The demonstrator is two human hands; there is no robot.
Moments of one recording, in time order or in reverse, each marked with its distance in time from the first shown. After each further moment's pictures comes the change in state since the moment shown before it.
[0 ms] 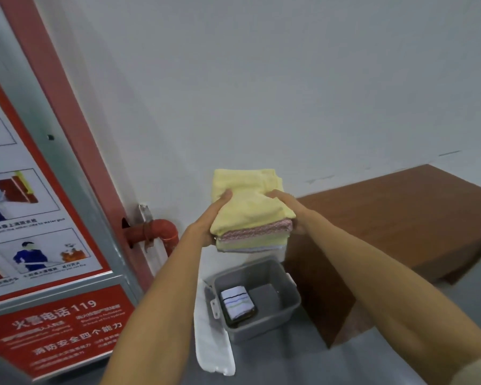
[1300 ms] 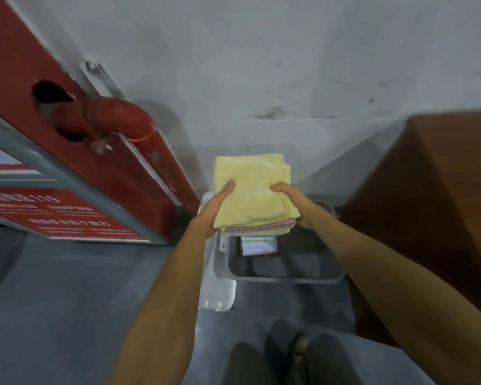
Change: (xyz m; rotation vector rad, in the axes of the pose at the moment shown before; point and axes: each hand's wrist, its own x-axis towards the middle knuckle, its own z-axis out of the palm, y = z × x) left_hand 0.391 -0.293 -0.124 -0.375 0.415 -0.035; right_hand 0.449 0.356 -0.129 0.032 -0.248 0.335
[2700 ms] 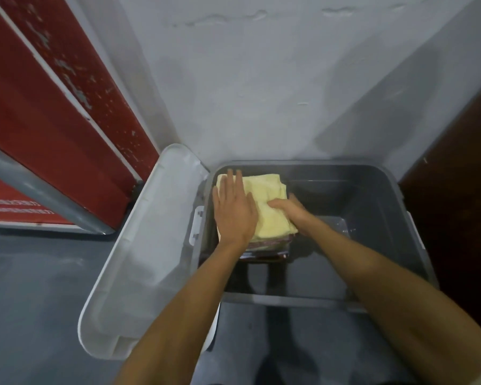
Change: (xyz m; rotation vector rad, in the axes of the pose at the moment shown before) left_hand 0.307 -0.317 -0.060 1.398 0.809 0.719; right_hand 0.315 0.314 -0.120 -0.210 0.122 -0.038
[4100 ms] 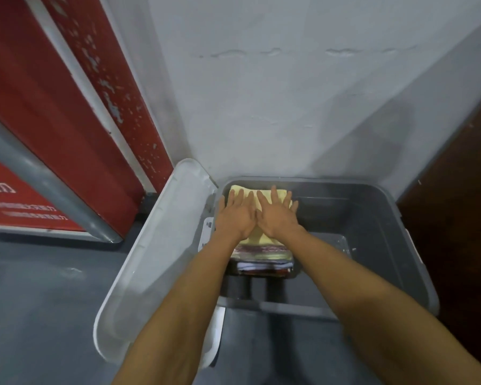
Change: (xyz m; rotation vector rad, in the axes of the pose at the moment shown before) left_hand 0.032 -0.032 -0.016 0.161 -0.478 0.162; right_hand -0.025 -0.036 0.066 -1.323 0.210 -0.296
